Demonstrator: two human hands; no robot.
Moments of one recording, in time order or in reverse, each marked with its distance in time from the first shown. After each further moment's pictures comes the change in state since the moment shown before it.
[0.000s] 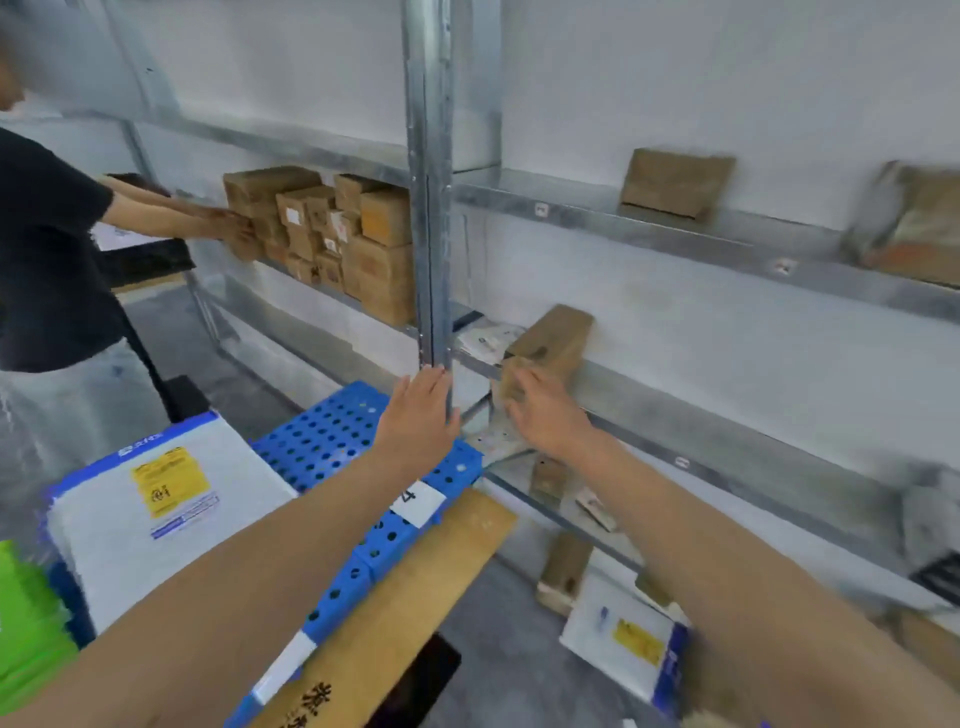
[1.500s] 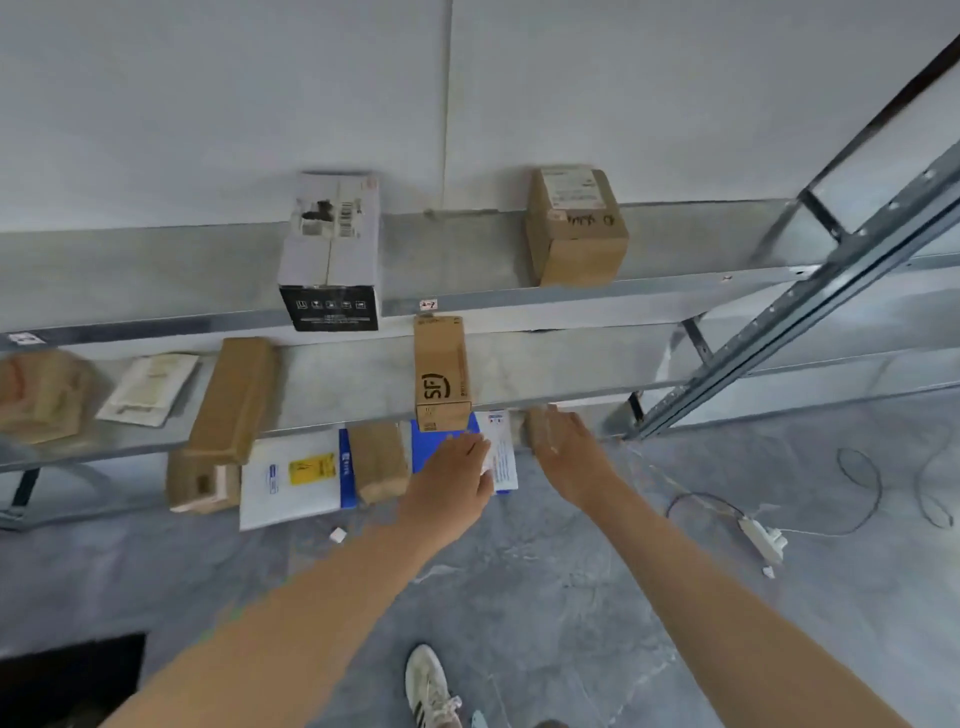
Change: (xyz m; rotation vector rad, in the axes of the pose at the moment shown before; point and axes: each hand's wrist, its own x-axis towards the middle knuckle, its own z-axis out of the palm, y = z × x) left_hand -0.176 0.686 0.306 -0.347 -0.663 0.778; right_hand -0.550 0.555 -0.040 0.239 0.047 1.155
